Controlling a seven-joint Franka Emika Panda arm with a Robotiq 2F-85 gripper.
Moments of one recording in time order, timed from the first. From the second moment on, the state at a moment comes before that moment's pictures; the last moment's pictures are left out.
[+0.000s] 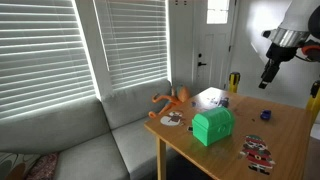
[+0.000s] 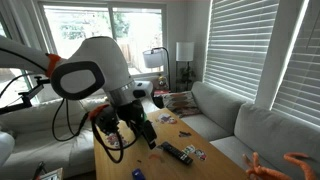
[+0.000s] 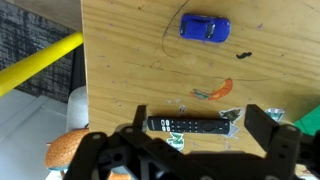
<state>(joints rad) -0.10 -0.47 -0.17 -2.48 -0.22 2.31 -0.30</state>
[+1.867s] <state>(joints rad) -0.25 -0.33 0.18 -2.46 -0.47 2.25 0.94</state>
